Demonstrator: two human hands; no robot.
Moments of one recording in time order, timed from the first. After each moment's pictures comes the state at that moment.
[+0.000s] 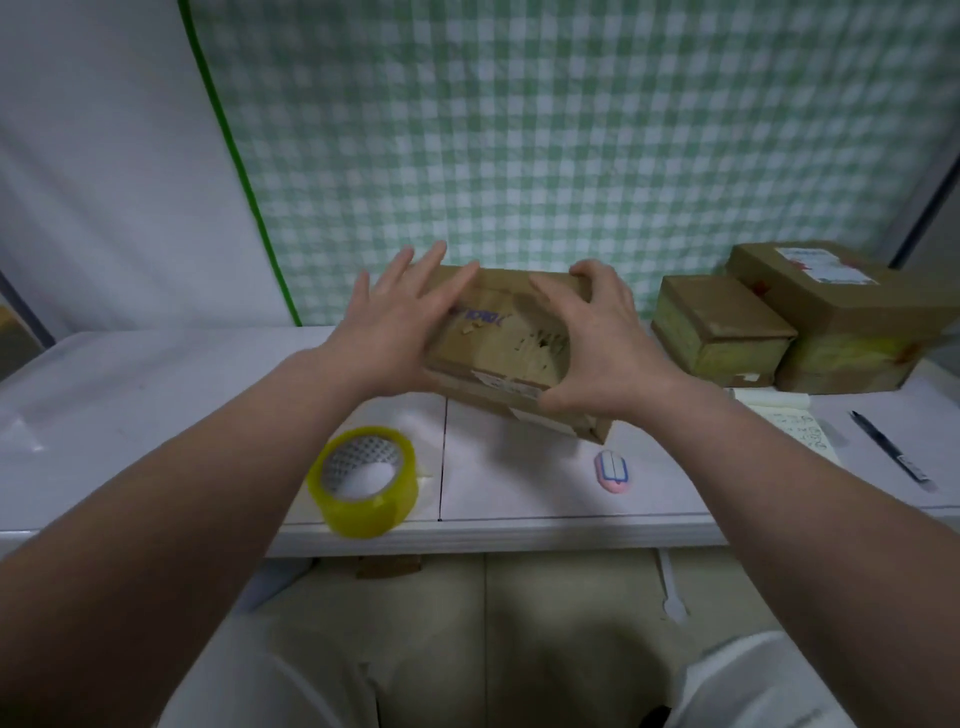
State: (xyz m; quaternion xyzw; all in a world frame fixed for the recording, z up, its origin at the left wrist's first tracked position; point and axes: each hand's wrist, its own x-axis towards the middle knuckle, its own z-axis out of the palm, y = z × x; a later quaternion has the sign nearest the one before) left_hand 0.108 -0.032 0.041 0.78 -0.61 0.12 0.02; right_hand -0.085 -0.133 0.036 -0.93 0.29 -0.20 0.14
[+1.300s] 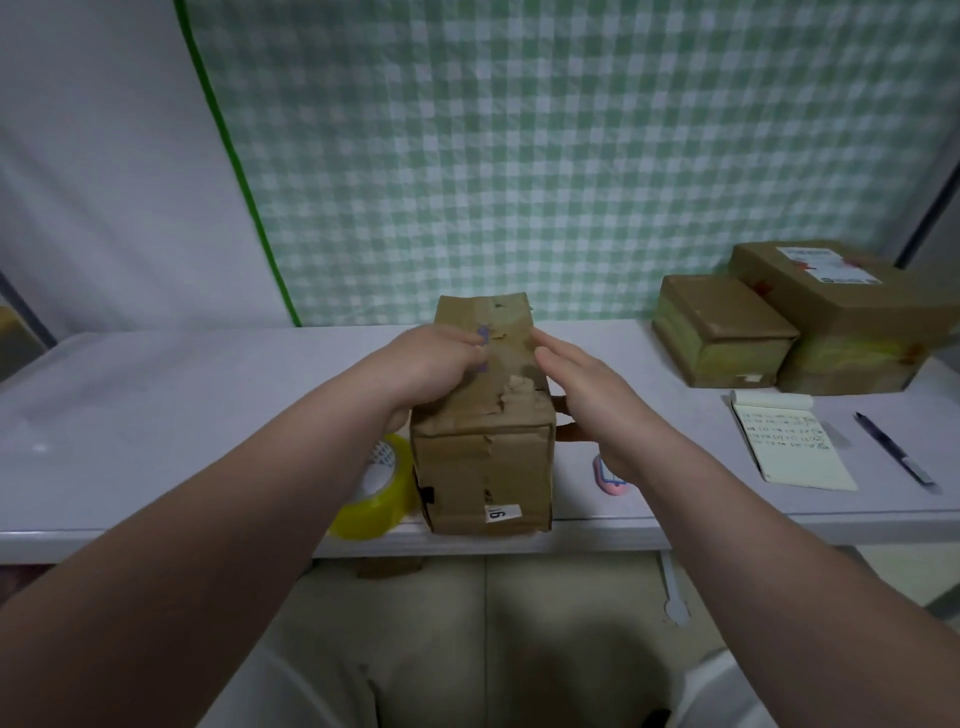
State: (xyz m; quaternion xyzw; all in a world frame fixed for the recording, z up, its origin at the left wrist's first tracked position) left_hand 0.050 -0.028 0.051 0.79 -0.38 -0.30 0.37; right_hand -0.085 -0.122 0.004 -0.67 0.33 -0.22 0.62
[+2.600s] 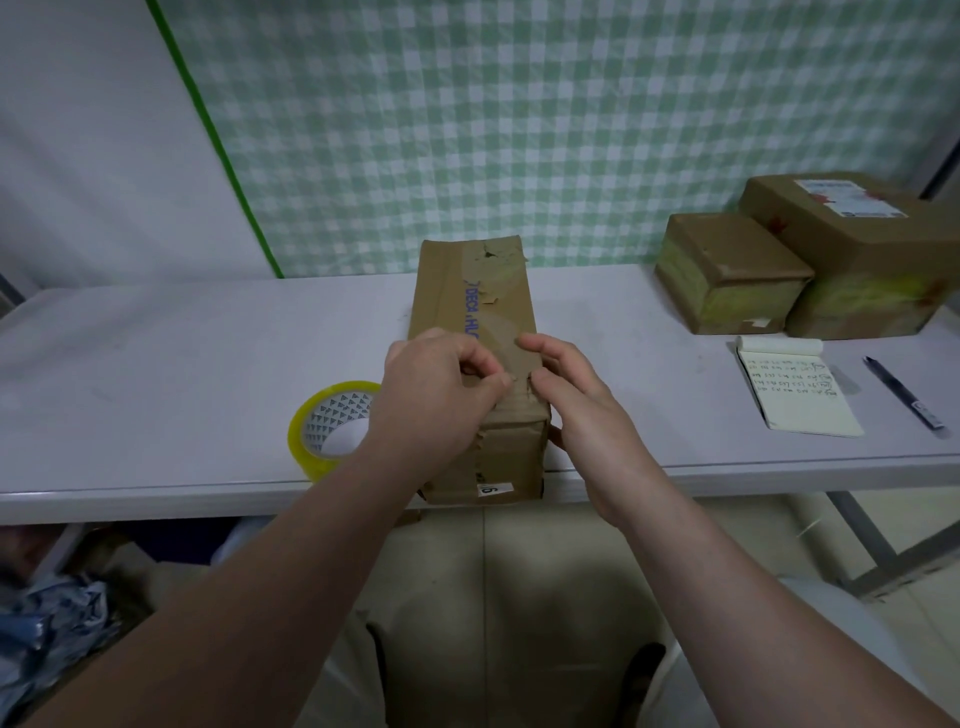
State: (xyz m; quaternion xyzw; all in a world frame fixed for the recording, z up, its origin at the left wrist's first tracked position) left_hand 0.019 -0.008 -0.014 0.79 -0.47 -0.06 0.38; right_hand -0.100 -0.082 -0.043 -0.64 0.31 -0.30 0.64
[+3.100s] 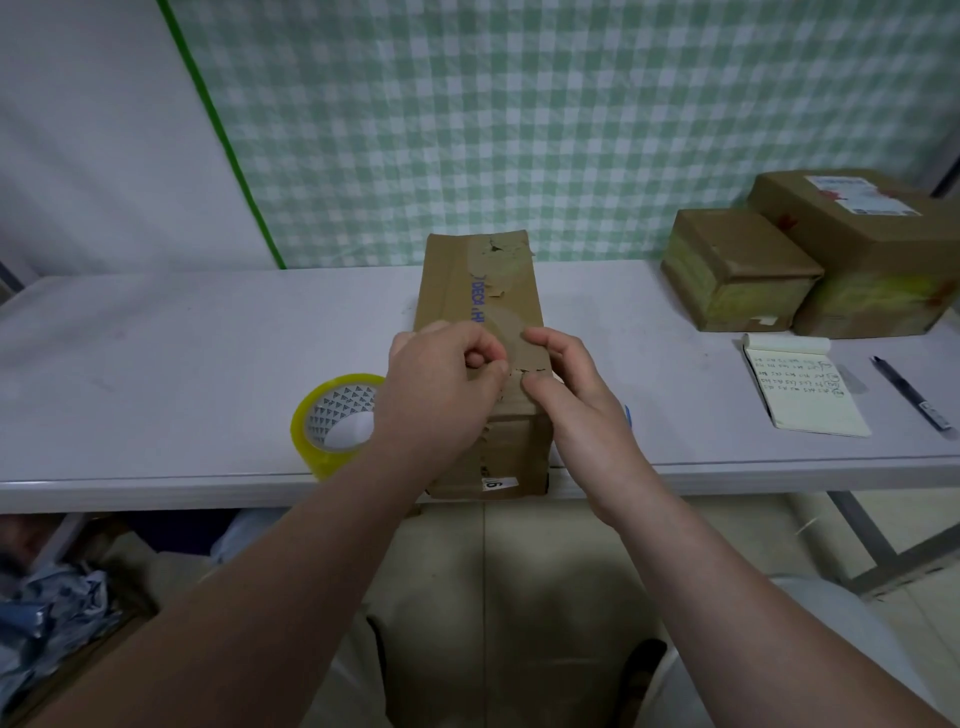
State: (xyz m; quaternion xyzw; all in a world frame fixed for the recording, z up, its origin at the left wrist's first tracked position) left_hand 0.024 -0.012 -0.022 0.79 -0.48 -0.03 0.39; right_hand -0.094 -0.078 -0.049 -0.68 0.33 -0.32 0.58
